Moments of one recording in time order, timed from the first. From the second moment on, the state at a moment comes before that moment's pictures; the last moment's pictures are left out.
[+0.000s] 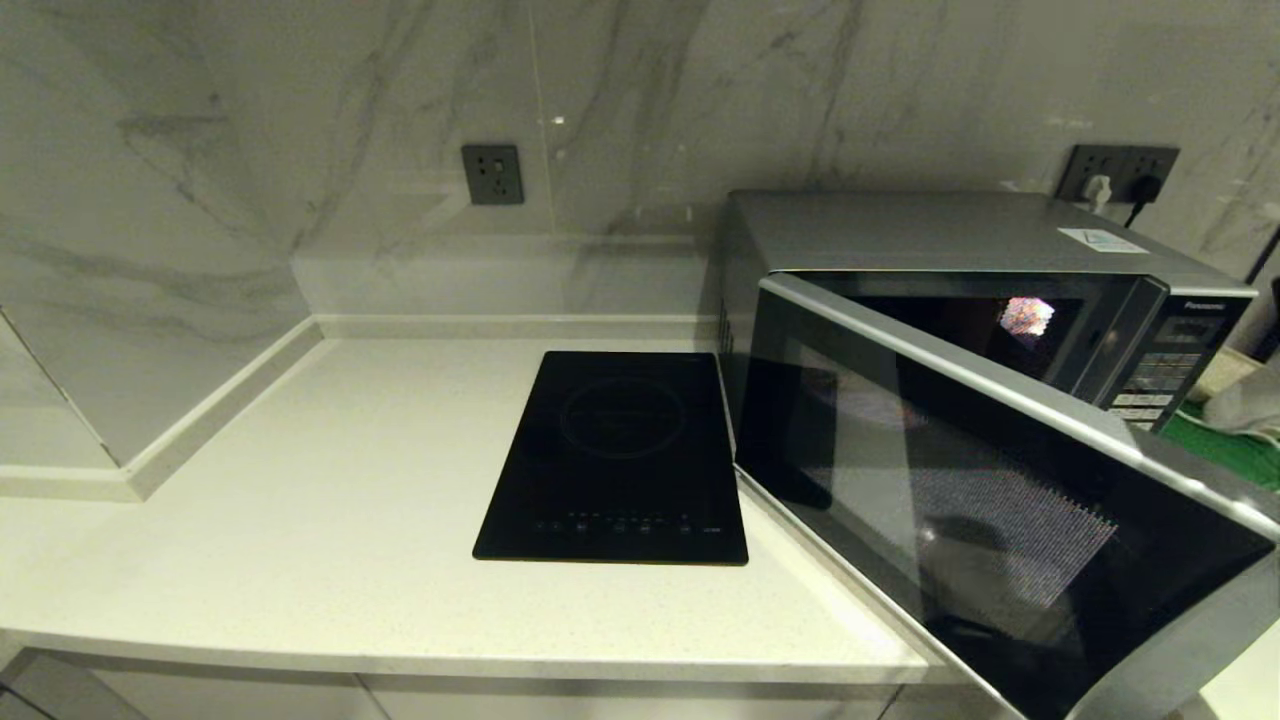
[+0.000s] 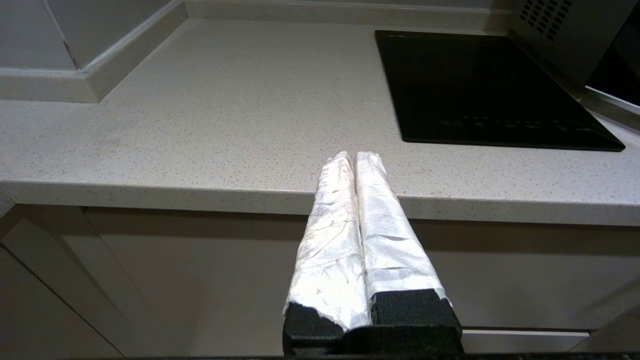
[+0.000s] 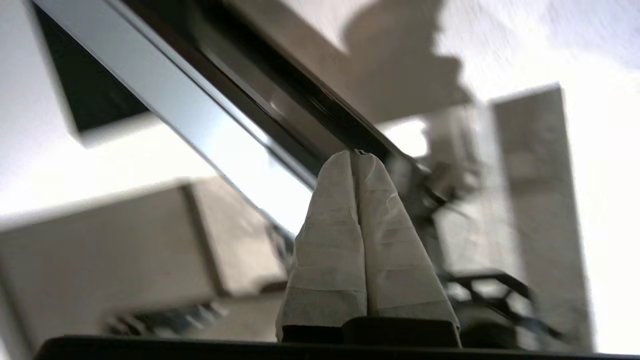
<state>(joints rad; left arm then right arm) 0.00 0.00 0.00 -0.01 0.01 -0.05 0.16 1.50 -1.81 1.27 0.00 0.51</state>
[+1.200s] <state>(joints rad) 0.00 0.00 0.00 -0.01 0.01 -0.05 0.65 1.34 -1.35 0.84 -0.03 0.45</state>
